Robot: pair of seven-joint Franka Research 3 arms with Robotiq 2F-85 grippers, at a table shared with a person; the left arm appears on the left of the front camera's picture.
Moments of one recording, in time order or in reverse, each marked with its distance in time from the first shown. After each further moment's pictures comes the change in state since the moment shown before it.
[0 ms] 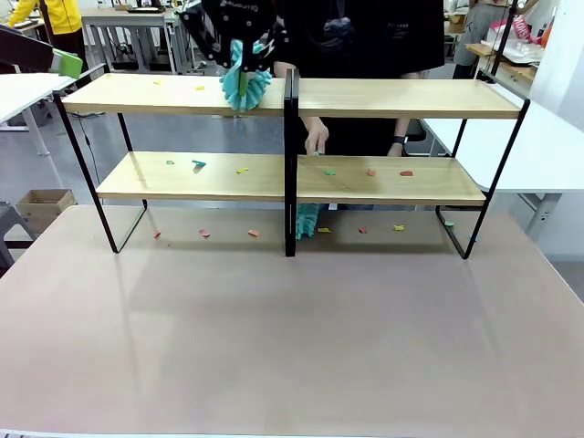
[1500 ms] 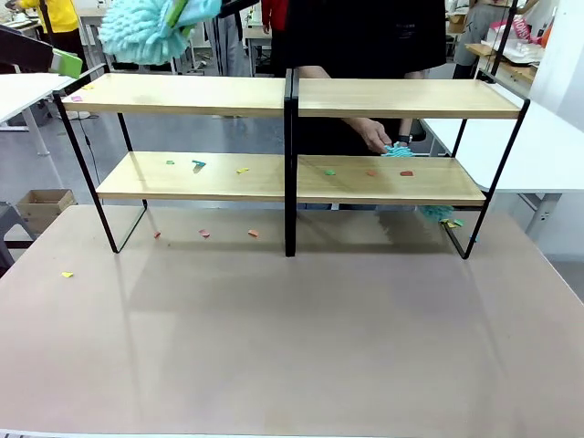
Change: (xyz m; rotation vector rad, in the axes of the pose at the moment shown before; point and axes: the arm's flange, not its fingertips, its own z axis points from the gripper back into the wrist) left arm 0.000 0.000 0.000 0.000 0.000 0.000; right arm 0.078 -0.022 0.041 0.527 0.239 0.271
